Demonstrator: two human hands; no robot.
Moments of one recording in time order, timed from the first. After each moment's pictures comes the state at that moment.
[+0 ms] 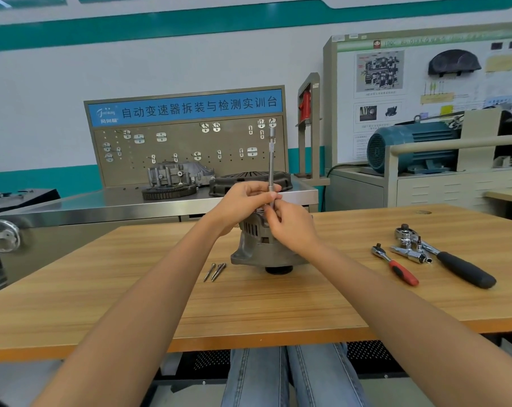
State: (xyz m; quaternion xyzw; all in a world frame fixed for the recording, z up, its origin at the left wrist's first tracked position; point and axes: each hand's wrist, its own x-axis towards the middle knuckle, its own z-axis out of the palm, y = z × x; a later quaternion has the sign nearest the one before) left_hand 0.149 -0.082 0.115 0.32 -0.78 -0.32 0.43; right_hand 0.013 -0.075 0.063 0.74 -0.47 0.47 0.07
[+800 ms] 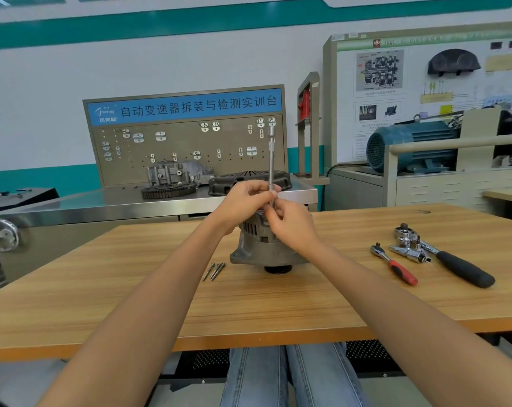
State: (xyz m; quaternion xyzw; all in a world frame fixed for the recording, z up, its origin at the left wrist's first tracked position) left_hand 0.144 -0.083 0.113 0.33 -0.78 -0.29 0.45; right_hand 0.012 -0.075 0.063 0.73 -0.46 0.50 0.00
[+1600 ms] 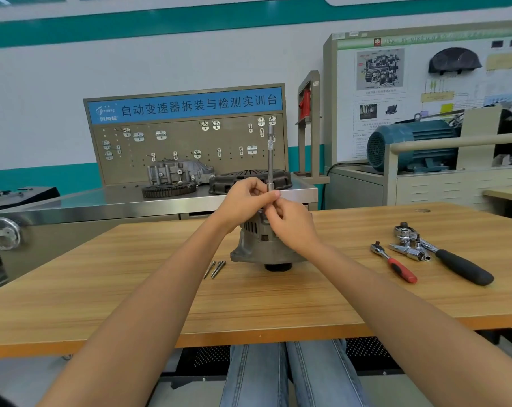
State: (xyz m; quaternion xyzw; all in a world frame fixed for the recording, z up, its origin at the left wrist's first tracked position) left_hand 0.141 -0.079 0.111 0.36 -0.77 -0.25 0.47; right_hand 0.013 -0.073 0.060 0.73 -0.47 0.50 0.02
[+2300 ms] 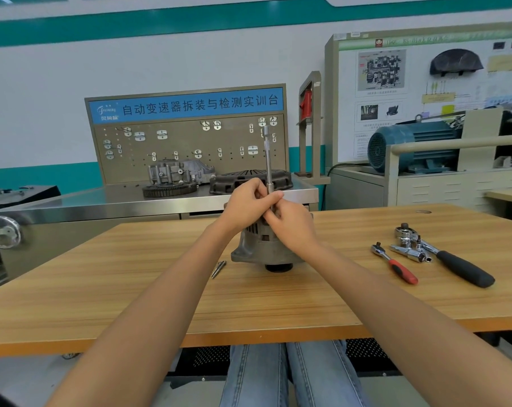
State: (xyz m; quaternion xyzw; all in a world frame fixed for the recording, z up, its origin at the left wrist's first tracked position) left_hand 0.133 -0.078 0.107 0.39 -0.77 -0.15 0.48; right_hand 0.018 -0.067 0.066 0.72 -0.50 0.47 0.07
